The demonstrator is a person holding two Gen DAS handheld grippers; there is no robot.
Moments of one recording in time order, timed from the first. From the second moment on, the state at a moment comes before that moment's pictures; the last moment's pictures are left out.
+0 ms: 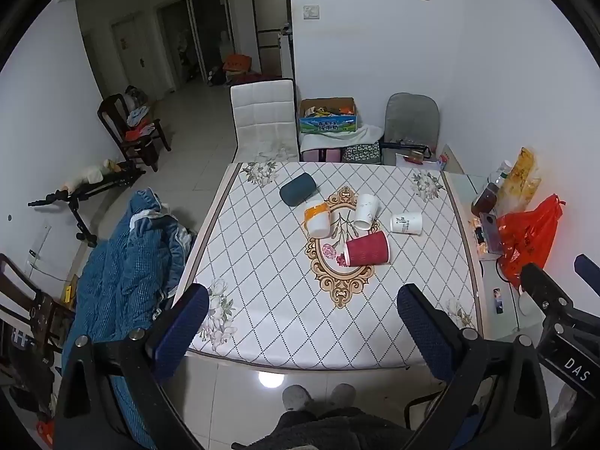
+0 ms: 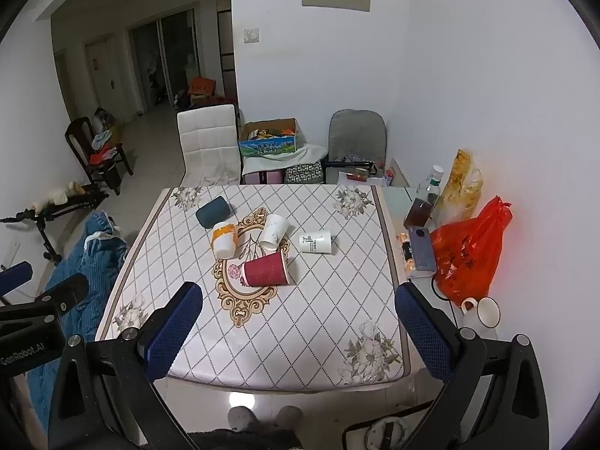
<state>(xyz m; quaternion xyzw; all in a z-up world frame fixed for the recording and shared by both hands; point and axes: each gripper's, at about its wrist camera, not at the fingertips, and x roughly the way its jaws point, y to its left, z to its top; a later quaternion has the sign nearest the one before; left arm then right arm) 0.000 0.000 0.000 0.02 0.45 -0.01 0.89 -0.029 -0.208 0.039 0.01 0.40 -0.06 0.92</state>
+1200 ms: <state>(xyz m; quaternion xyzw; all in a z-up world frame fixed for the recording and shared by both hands) 0.001 0.000 0.003 0.02 0.44 -0.01 0.90 -0.027 -0.200 0.042 0.02 0.40 -0.06 0.91</state>
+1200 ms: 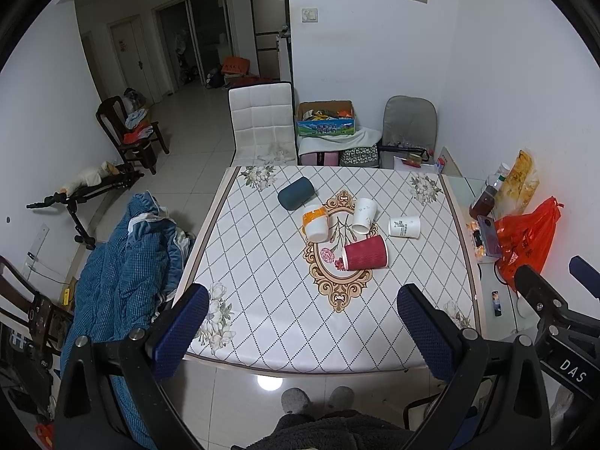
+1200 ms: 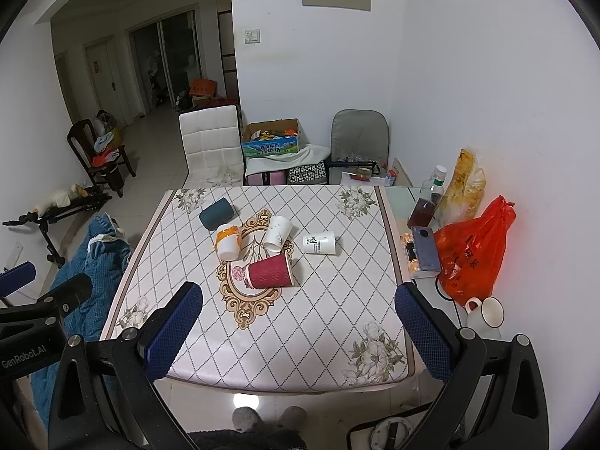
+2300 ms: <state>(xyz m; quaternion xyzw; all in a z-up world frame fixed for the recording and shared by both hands) 0.015 -0.008 0.013 0.02 0.44 -0.02 0.90 -0.023 -0.195 0.038 0.02 0.40 -0.05 0.91</state>
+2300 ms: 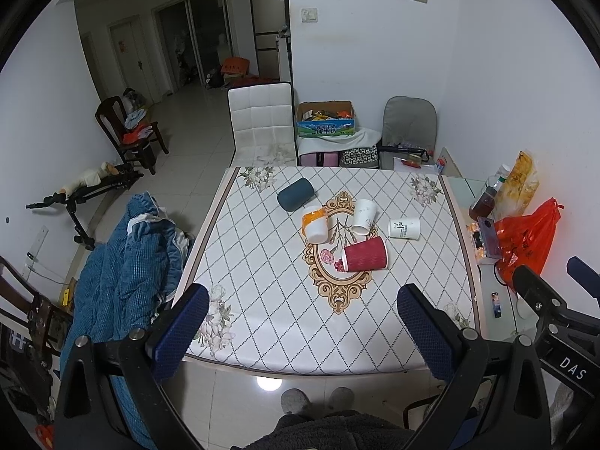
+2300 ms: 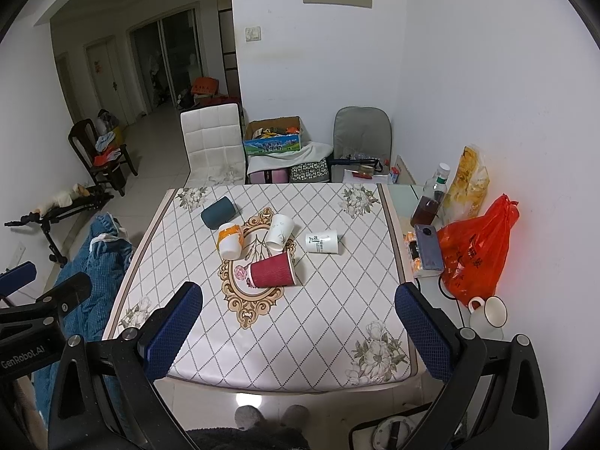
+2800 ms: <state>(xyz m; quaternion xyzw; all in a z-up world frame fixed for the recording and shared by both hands) 0.014 -0.007 0.012 0.02 0.44 -0.02 0.90 -0.022 -0.194 0.040 0.02 0.40 -0.05 0.91</state>
